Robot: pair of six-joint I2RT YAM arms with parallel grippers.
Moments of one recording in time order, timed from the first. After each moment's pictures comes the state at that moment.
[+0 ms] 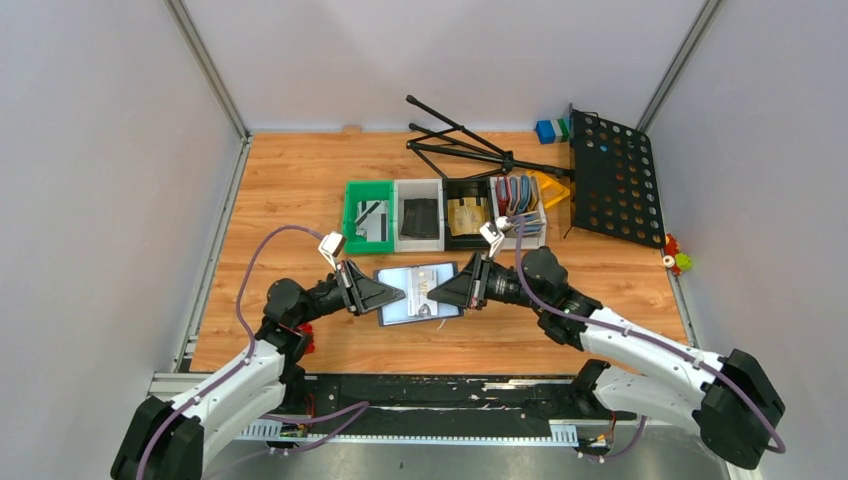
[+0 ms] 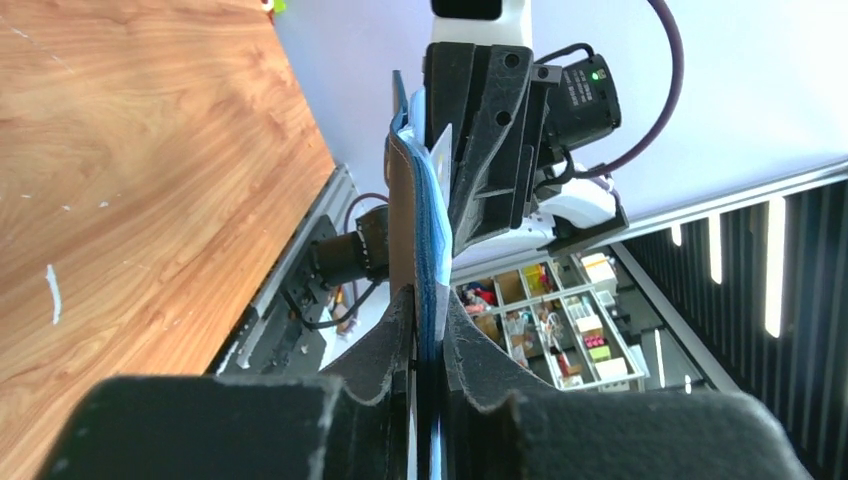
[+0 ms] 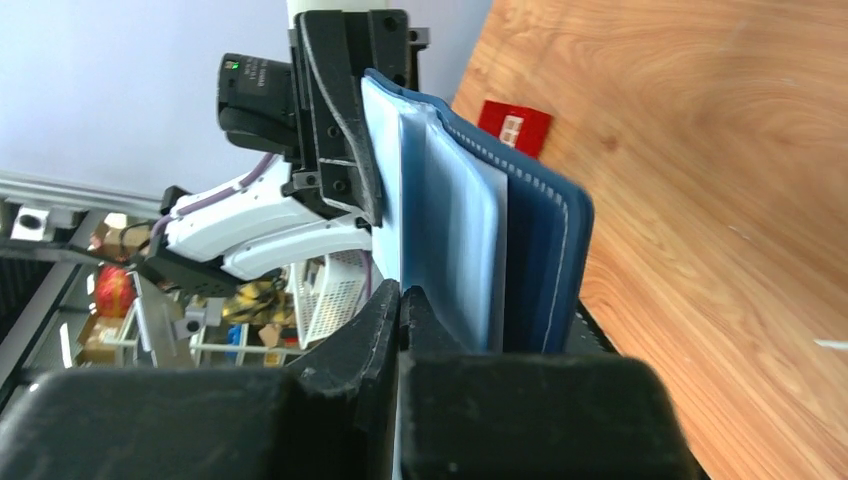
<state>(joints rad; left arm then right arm) -0.46 0.75 0.12 0.83 0.75 -1.38 0.83 1.01 0.51 0.40 -0.46 1.11</state>
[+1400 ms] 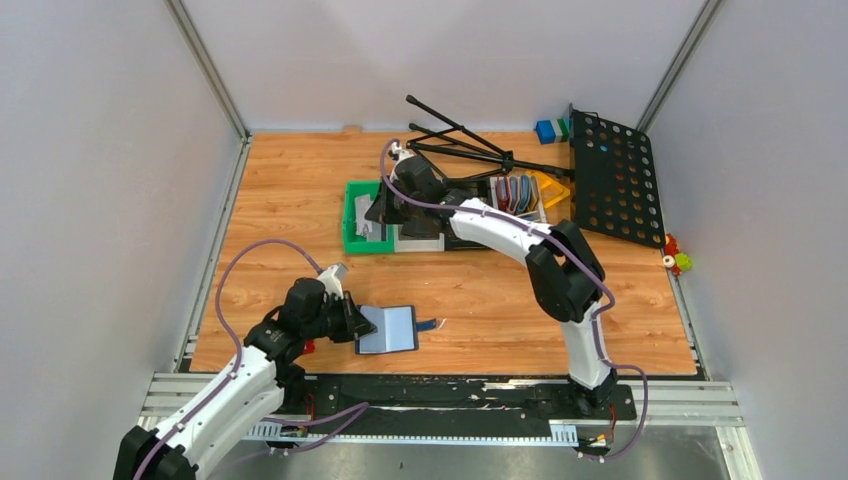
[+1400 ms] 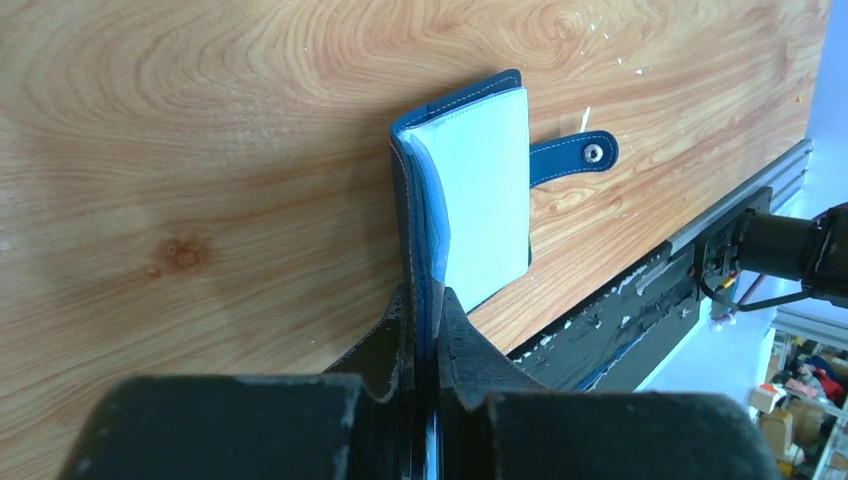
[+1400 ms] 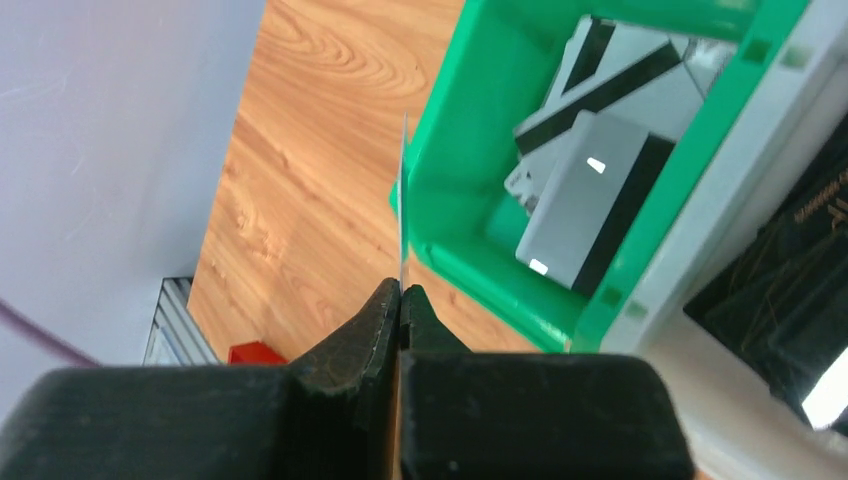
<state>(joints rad) -0.46 0.60 0.21 -0.33 0.35 -0.68 0.79 2.04 1.61 -0.08 -0.19 0.70</state>
